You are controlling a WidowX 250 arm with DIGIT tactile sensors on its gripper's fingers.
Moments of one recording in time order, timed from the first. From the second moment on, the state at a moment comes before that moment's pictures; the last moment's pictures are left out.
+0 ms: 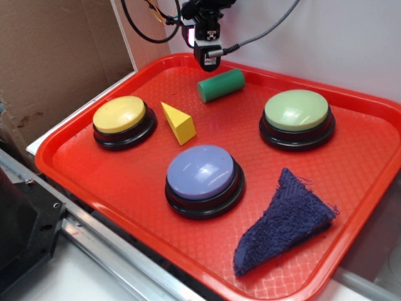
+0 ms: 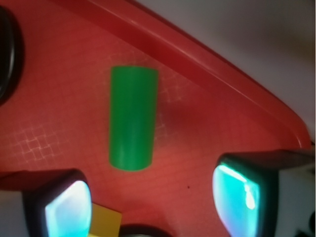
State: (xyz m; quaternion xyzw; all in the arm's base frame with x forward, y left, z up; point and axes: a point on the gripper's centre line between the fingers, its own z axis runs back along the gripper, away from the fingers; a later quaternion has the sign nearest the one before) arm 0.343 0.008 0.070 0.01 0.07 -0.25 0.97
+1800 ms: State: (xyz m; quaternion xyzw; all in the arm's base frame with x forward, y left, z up) arm 0.338 -0.007 0.009 -0.01 0.19 -0.25 0.95
